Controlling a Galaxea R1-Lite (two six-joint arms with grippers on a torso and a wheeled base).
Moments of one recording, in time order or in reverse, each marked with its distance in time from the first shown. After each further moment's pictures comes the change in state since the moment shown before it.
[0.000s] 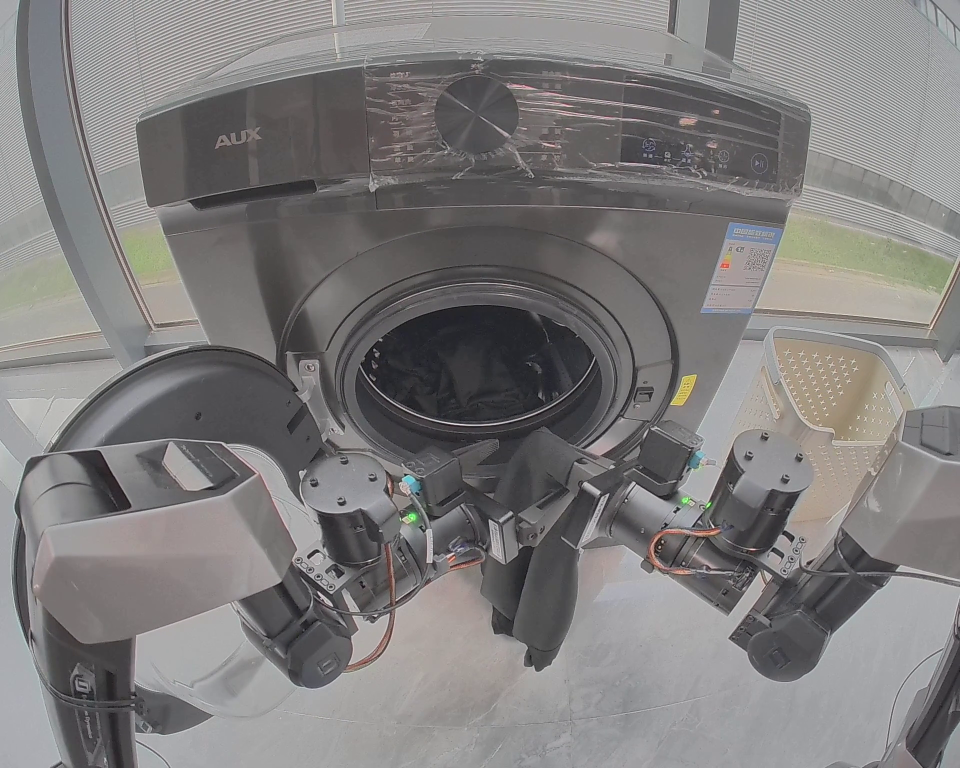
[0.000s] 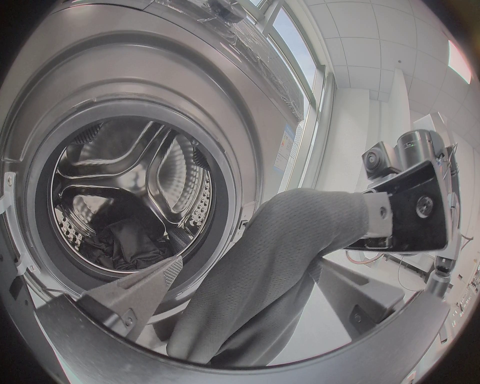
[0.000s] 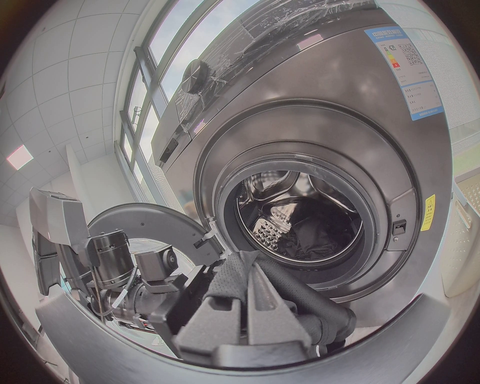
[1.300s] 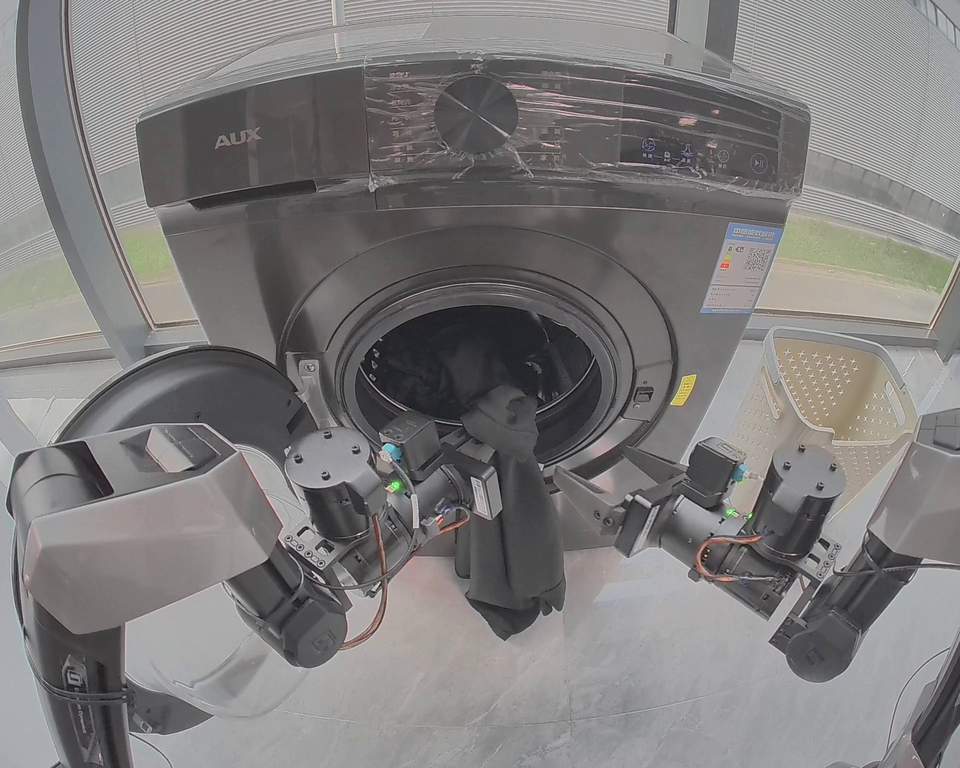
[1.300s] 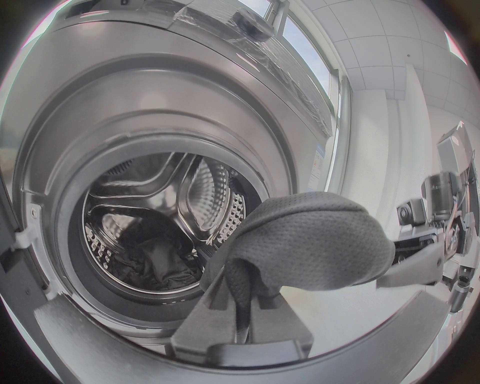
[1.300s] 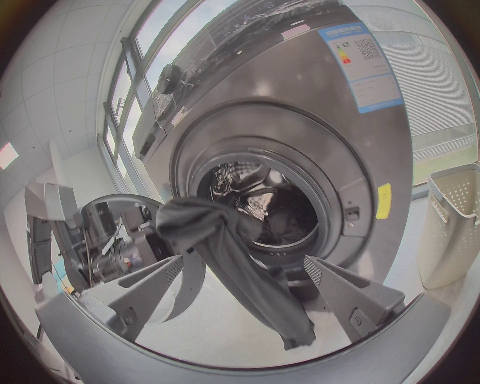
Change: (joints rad) left arm 0.035 -0.014 -0.055 -0.004 0.132 0.017; right arm -0.084 -0.040 0.145 -0.031 -0.003 0.000
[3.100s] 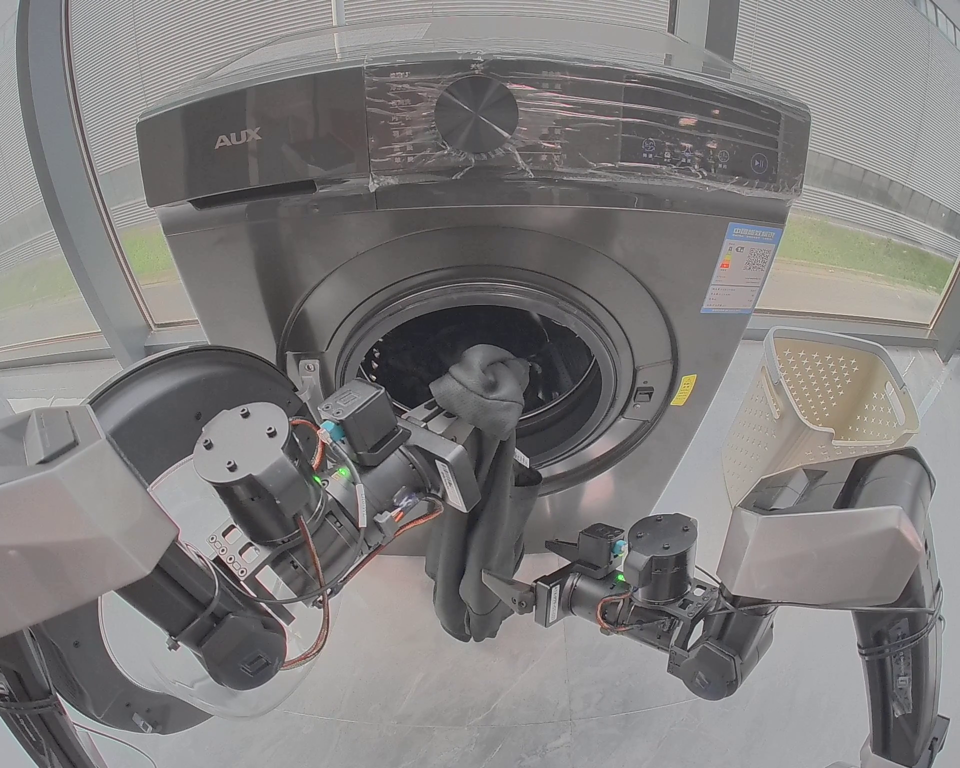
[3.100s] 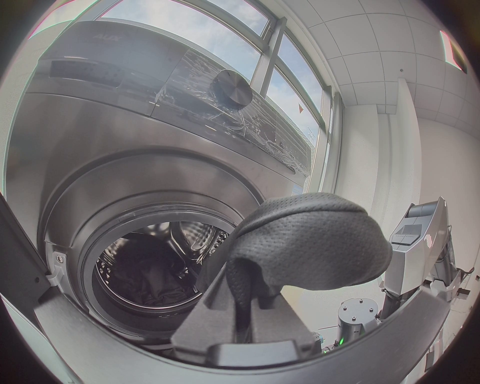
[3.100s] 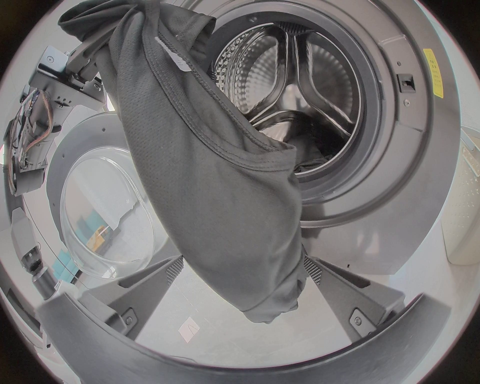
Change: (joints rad) left arm -0.040 -0.246 0.171 -0.008 0.004 -0.014; right arm 0.044 0.399 -0.216 0.086 0.081 -0.030
